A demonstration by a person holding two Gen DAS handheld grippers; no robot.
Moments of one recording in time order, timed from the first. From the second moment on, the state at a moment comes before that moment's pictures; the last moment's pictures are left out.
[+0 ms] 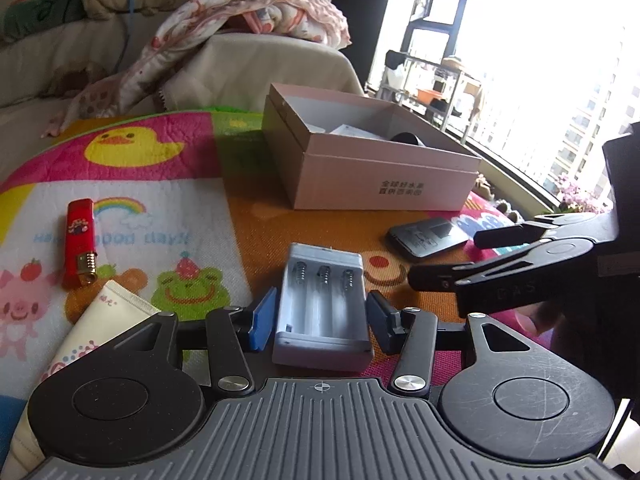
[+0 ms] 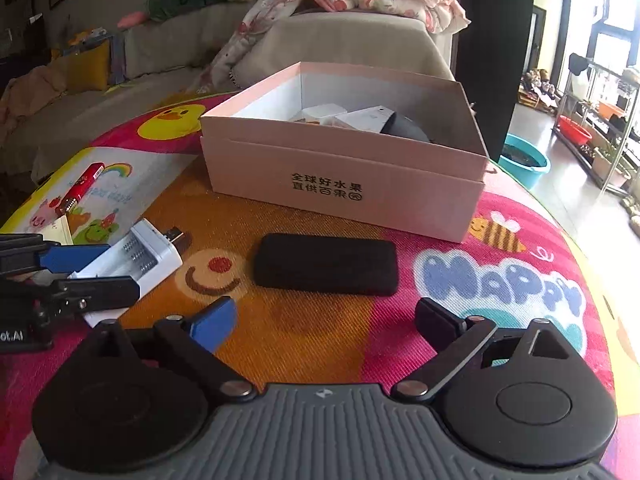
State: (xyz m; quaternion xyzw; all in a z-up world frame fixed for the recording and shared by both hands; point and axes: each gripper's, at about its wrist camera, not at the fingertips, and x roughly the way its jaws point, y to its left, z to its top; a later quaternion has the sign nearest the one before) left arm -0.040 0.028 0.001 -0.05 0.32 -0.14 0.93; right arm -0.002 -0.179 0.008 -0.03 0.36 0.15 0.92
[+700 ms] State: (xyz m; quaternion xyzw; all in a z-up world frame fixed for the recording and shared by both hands) left arm -0.043 0.005 0.001 0.03 0.32 -0.12 0.94; right arm -0.024 -0.182 0.013 -0.04 0.34 0.15 0.93
